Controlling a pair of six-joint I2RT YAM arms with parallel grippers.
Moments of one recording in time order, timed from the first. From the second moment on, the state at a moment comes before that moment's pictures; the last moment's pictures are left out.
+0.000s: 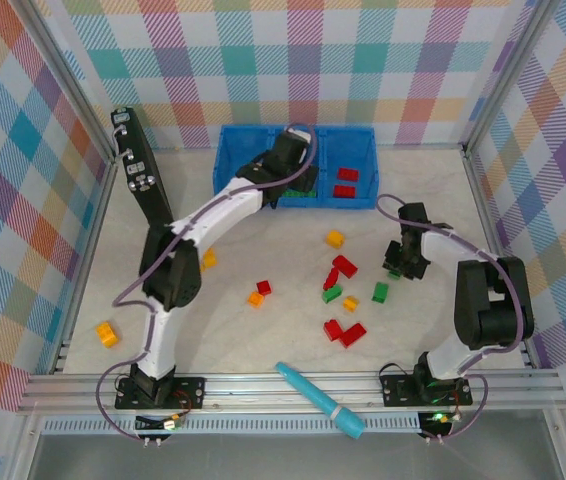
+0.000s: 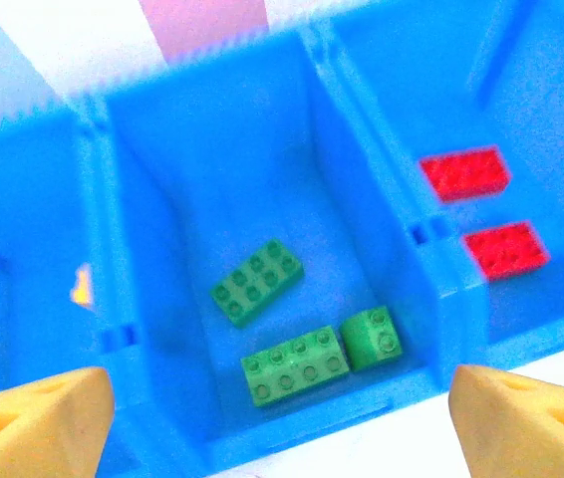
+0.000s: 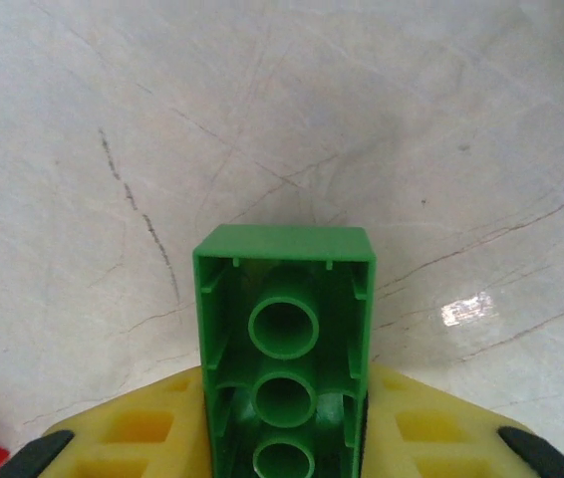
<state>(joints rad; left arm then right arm) -0.62 2.07 1.92 -0.48 -0.31 -0.07 0.10 1.58 0.90 -0.64 -0.01 0.51</state>
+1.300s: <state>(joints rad) -0.54 0.99 1.00 -1.00 -0.56 -0.61 0.46 2.29 2.16 -0.56 -0.05 0.02</state>
